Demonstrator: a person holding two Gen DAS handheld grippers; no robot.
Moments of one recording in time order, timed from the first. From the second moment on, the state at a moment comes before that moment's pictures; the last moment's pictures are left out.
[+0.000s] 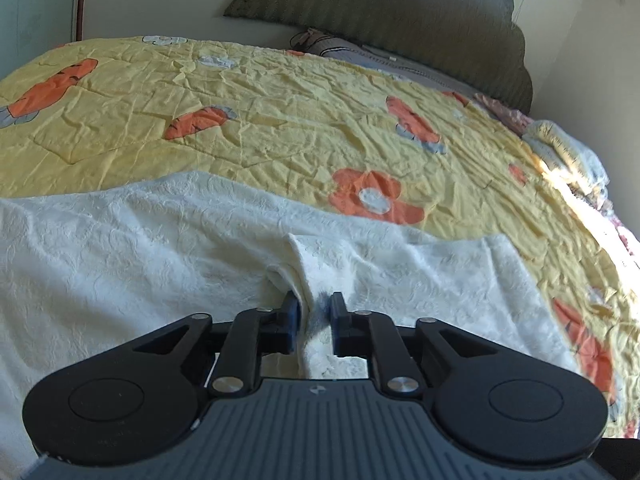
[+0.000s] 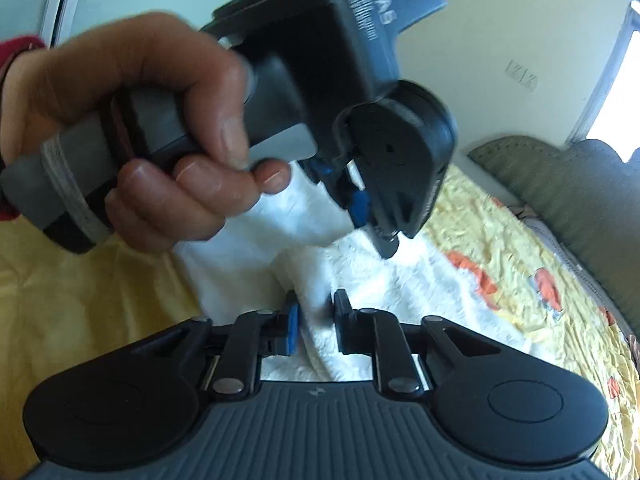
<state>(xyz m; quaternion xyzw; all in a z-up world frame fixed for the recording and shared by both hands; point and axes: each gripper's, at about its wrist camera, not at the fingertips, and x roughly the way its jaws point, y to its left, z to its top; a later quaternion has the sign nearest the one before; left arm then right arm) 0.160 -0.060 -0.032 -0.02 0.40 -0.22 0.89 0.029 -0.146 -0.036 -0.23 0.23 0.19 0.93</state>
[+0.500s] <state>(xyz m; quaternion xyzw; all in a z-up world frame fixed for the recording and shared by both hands) 0.135 -0.058 -0.019 0.09 0.34 -0.14 0.93 0.048 -0.210 -0.034 -0.04 0.28 0.14 0.95</state>
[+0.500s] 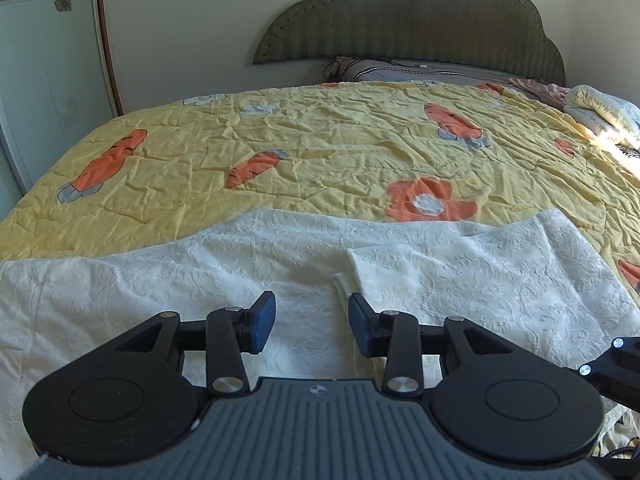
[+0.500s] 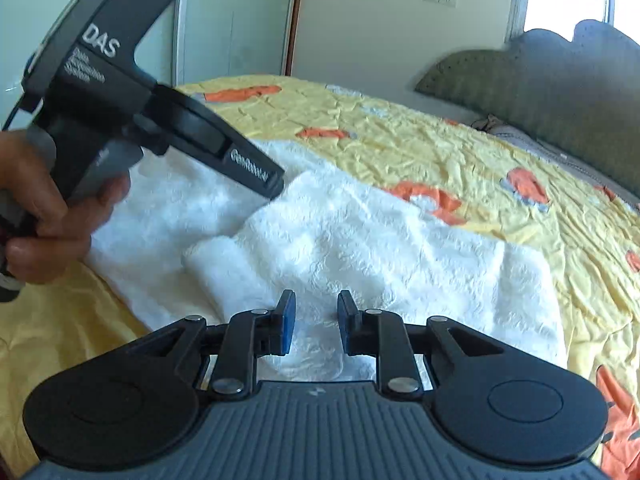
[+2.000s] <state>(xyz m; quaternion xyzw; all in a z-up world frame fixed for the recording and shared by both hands) 0.087 0.276 -0.029 -0.43 0.40 -0.02 0.81 0.036 0.083 -0.022 -0.41 0.00 0.33 0.85</state>
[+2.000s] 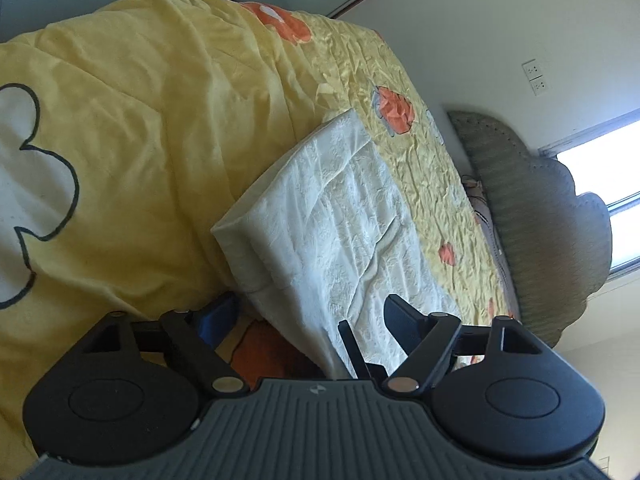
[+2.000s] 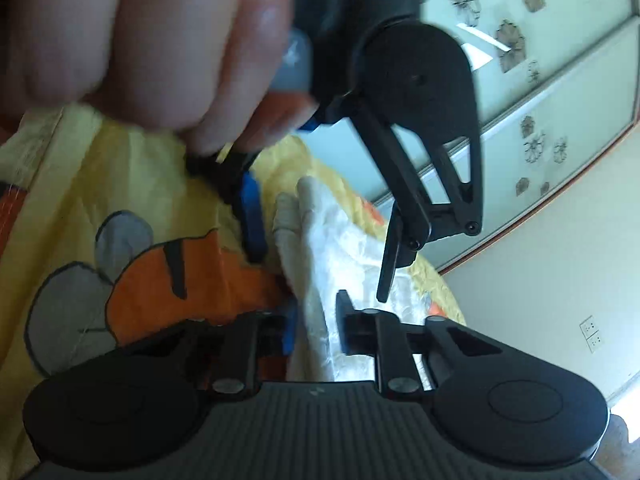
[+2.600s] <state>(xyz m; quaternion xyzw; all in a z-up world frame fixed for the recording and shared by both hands) 0.128 0.247 -0.005 -0.31 0.34 0.03 0.89 0.161 -0.023 0.016 0.01 0.27 0.40 0.88</state>
